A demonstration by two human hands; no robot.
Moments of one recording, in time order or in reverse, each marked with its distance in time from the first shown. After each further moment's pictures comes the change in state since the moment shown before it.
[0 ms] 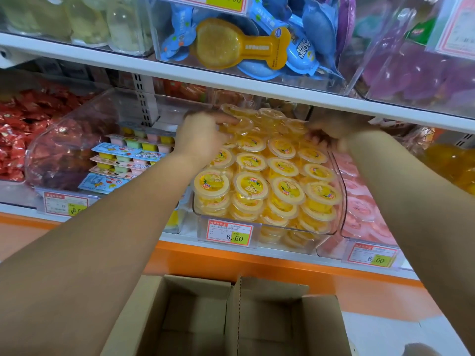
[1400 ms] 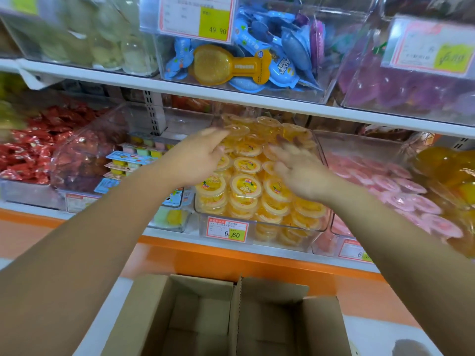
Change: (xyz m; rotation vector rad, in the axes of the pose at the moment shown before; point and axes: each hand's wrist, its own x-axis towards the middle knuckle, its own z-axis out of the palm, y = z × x) left_hand -0.047 0.026 -0.044 0.203 -0.346 0.088; right_hand -0.096 0.030 0.048 -0.908 -0.007 -0.515
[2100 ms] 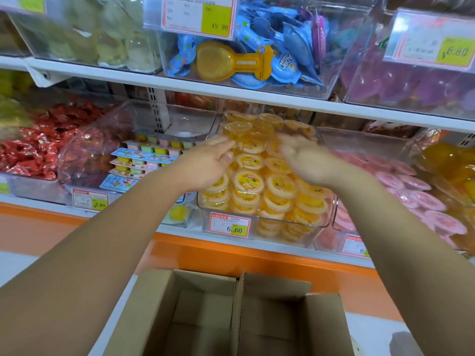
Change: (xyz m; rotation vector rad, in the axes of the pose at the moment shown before) left_hand -0.008 0.006 0.013 -0.004 -0.108 -0.054; right_hand -0.002 -0.005 -0.018 0.007 -0.009 0.033
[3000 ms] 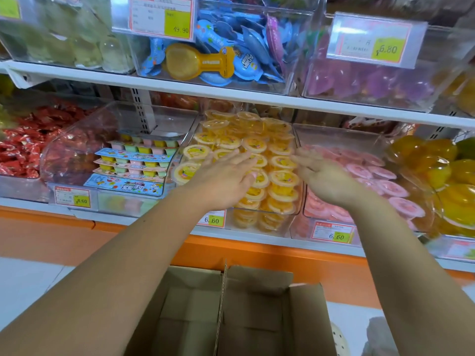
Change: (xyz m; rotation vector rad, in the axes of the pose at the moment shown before) left_hand -0.012 0.071 0.044 0.247 -0.088 0.115; right_hand -0.059 0.069 0.011 0.287 0.074 0.032
